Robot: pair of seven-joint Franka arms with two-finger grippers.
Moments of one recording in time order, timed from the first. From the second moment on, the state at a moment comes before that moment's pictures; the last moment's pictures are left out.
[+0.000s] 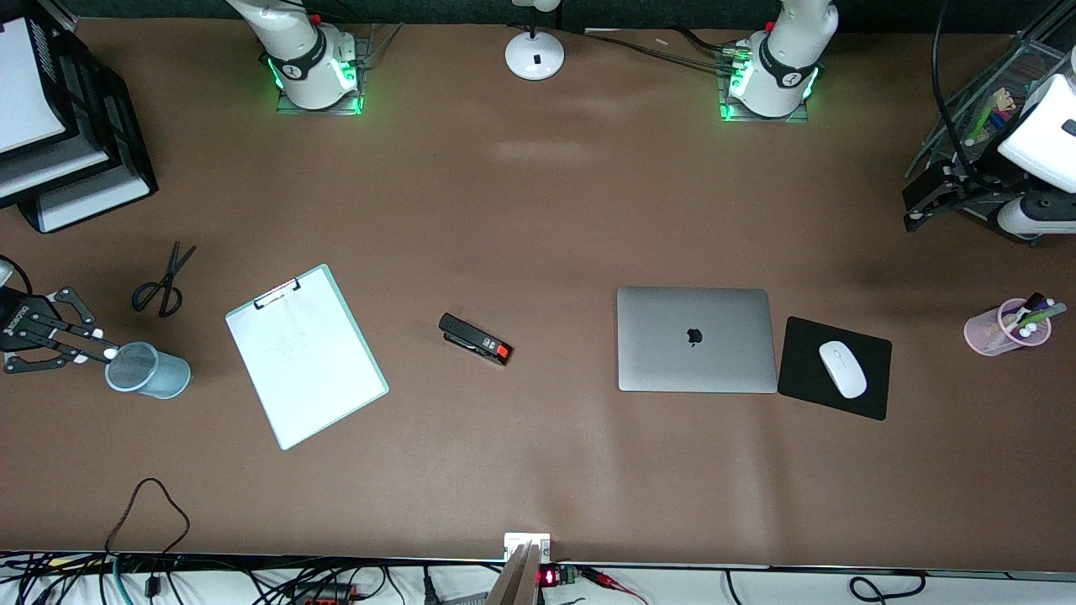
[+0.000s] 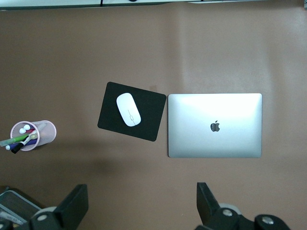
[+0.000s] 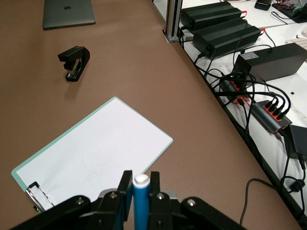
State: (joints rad) left arm 0.25 0.05 -0.36 -1.47 0.08 1.59 -0.11; right arm -0.29 0.52 -0.14 -1.49 0.86 1.83 -2.00
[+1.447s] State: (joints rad) left arm 0.03 0.02 -0.14 -1.48 0.06 1.53 -0.11; right arm -0.39 0.66 -0.13 -1.37 0.92 1.66 -2.18
